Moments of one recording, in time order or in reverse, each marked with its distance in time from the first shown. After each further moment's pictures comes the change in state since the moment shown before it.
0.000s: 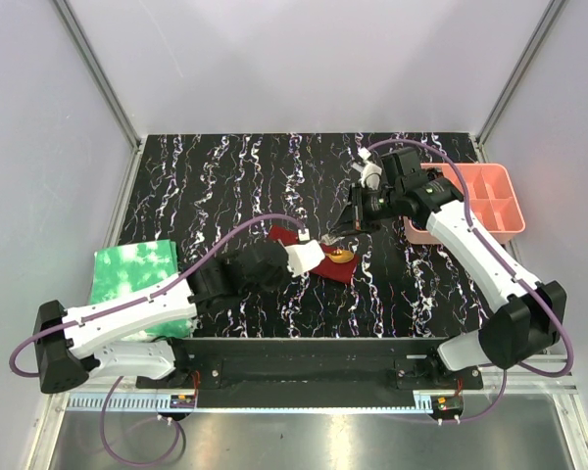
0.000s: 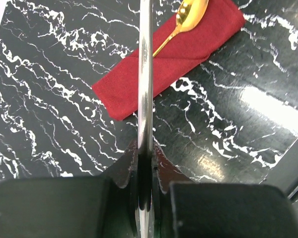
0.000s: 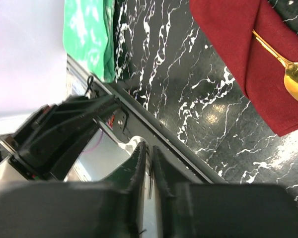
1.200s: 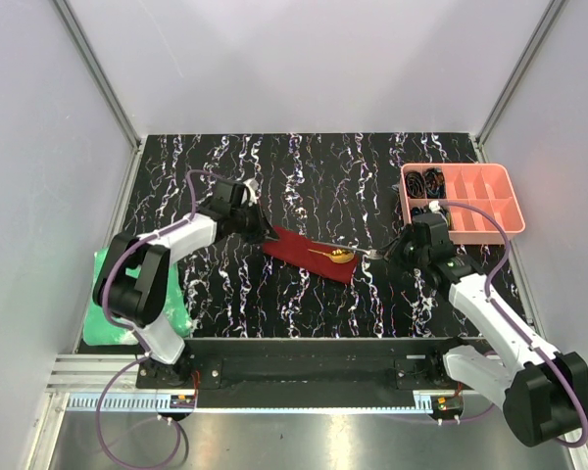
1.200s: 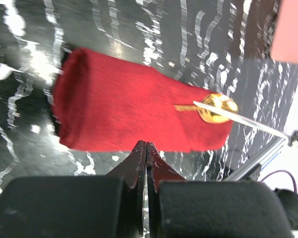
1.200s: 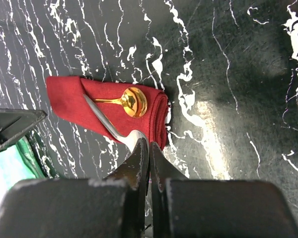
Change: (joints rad) left arm 0.742 0.537 0.028 0.354 0.787 -0.894; right arm -0.118 -0.424 -0.700 0.396 0.617 0.389
